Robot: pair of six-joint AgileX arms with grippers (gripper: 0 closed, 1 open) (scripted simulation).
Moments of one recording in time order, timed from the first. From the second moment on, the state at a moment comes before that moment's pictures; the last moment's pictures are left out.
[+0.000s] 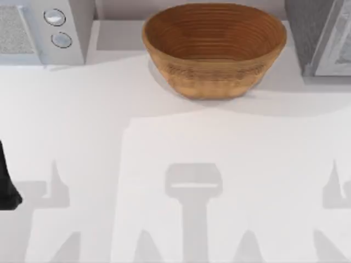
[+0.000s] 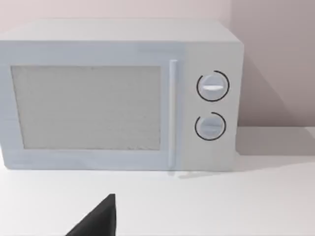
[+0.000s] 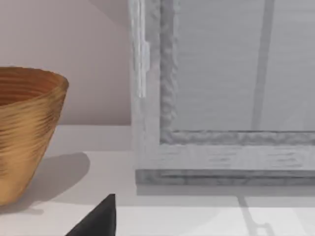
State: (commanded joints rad) left arm 0.00 0.00 0.00 0.00 0.00 0.00; right arm 0.00 0.00 0.00 0.00 0.00 0.00
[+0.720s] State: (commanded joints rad) left arm 0.00 0.00 0.00 0.00 0.00 0.00; right arm 0.06 0.45 0.55 -0.14 0.07 0.00
